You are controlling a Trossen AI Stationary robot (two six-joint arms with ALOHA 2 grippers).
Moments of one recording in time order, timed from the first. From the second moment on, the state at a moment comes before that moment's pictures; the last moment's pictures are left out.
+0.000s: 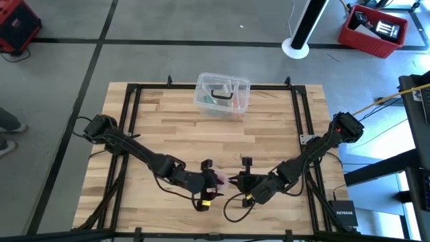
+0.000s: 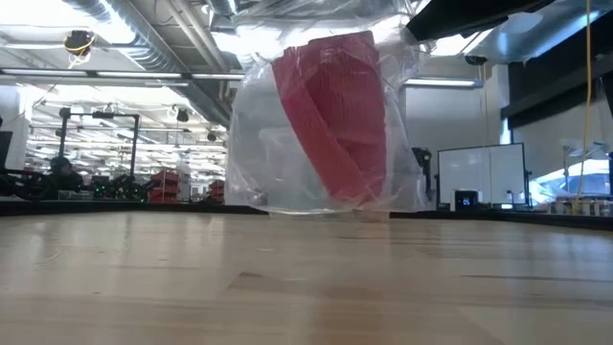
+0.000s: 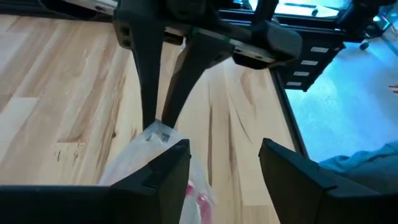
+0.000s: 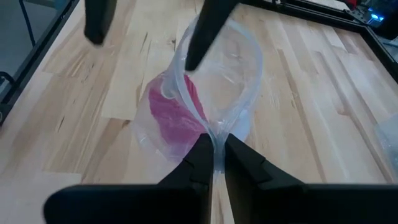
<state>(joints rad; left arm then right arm) -0.47 1.75 1.33 -0.12 -0.31 -0.33 0.63 1.61 1.01 -0.13 0.61 0.23</state>
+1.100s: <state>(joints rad) -0.42 1.80 1.33 -0.15 -0.35 -0.23 0.63 1.61 1.01 -0.12 0.56 0.23</state>
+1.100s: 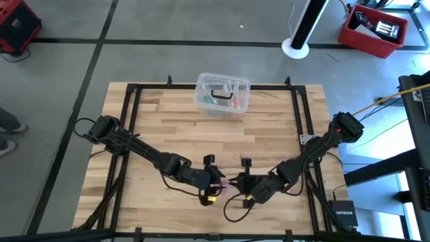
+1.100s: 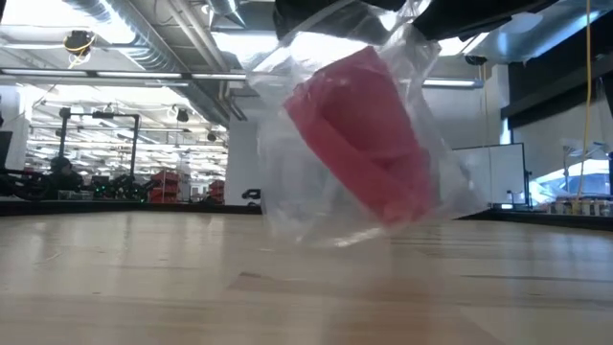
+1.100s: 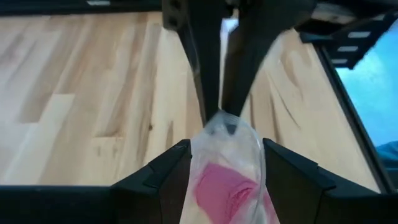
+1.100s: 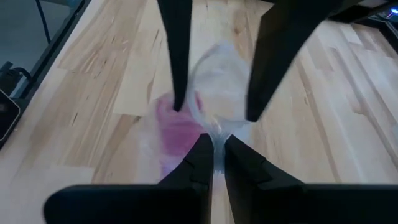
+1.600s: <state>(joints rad) -0.41 1.81 1.33 -0.16 -0.32 -0.23 0.63 1.61 1.01 -0.11 0.58 0.18</state>
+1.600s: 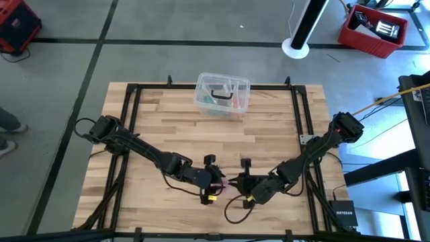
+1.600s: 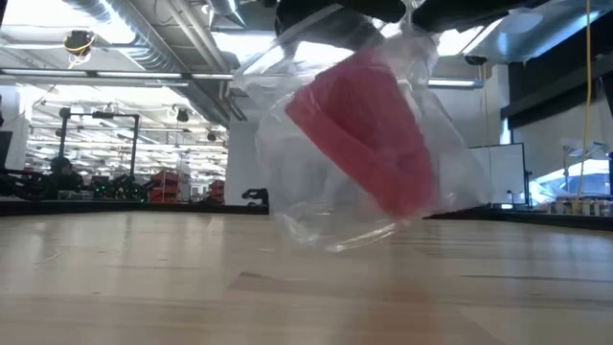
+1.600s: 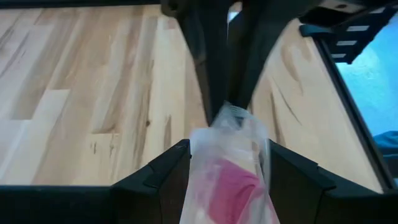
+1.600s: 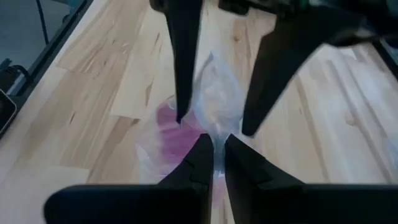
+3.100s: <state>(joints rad) -0.47 1.80 1.32 -0.16 -0.35 -0.28 0.69 1.61 0.67 0.68 0.60 0.25</state>
